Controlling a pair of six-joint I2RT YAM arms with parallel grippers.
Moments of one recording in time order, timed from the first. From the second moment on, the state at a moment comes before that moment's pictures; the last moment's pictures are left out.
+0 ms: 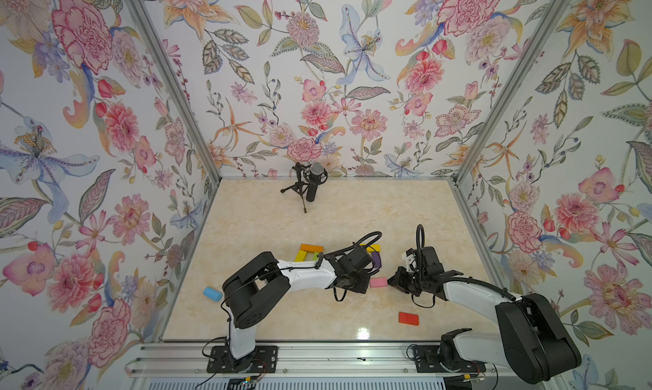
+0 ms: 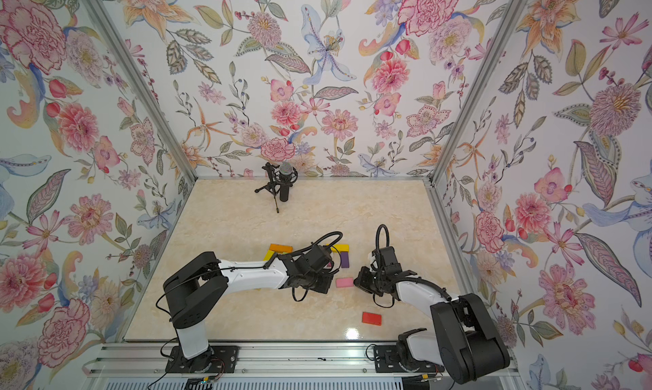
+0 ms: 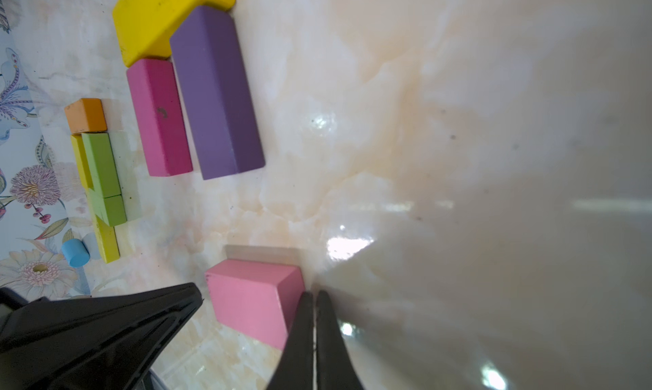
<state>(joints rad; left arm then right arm) -1.01 1.87 1.10 -0.28 0.10 -0.64 0.32 1.30 0.42 -0.17 -0.41 0.67</state>
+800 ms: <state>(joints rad) -1.01 1.91 1.13 -0.27 0.13 -0.64 0.34 1.36 0.42 -0.08 -0.45 0.69</state>
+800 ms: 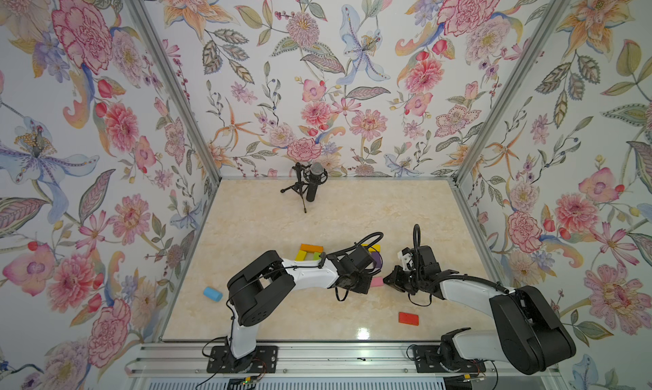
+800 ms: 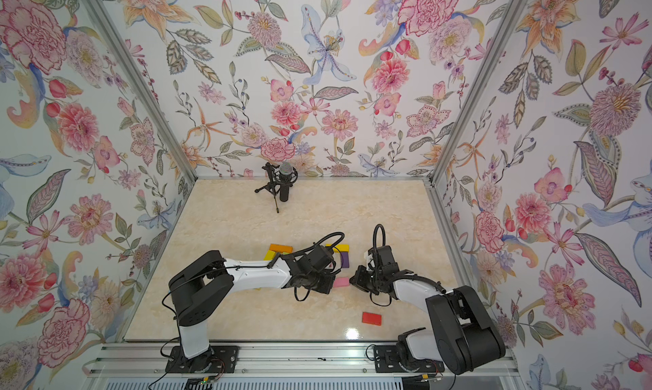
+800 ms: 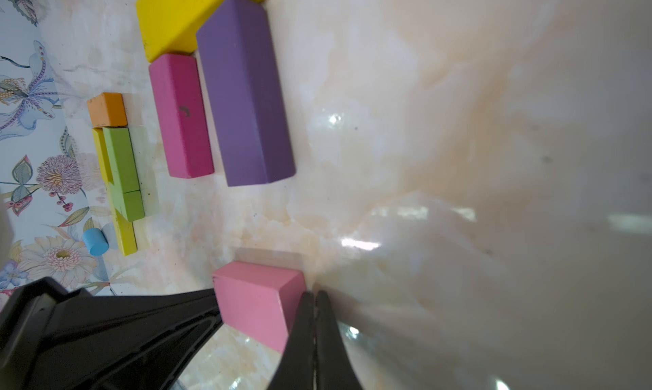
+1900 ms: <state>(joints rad) -0.94 1.96 1.19 -0.27 0.13 -0.63 0.31 1.48 0.51 -0.04 -0.46 0.67</state>
